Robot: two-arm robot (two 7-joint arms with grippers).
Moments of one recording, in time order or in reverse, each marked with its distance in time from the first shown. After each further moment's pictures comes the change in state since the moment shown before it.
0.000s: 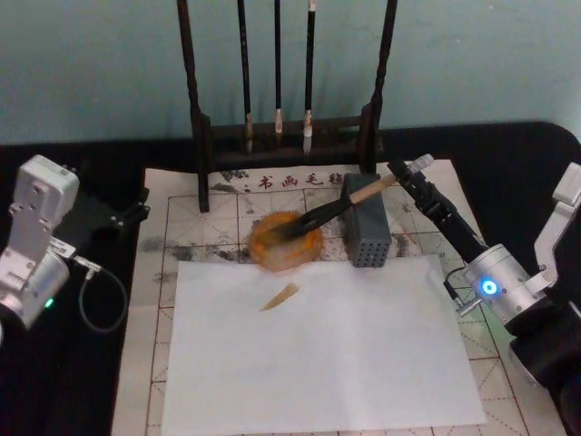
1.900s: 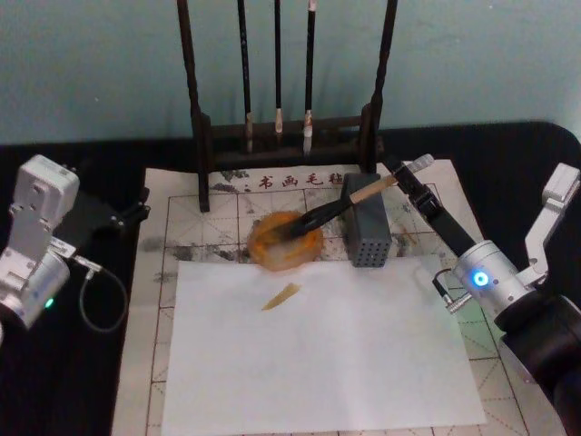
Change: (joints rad) left arm 0.000 0.000 0.000 0.000 0.000 0.000 0.000; right arm -0.016 0.003 -0.031 -0.075 0.151 0.126 -0.172
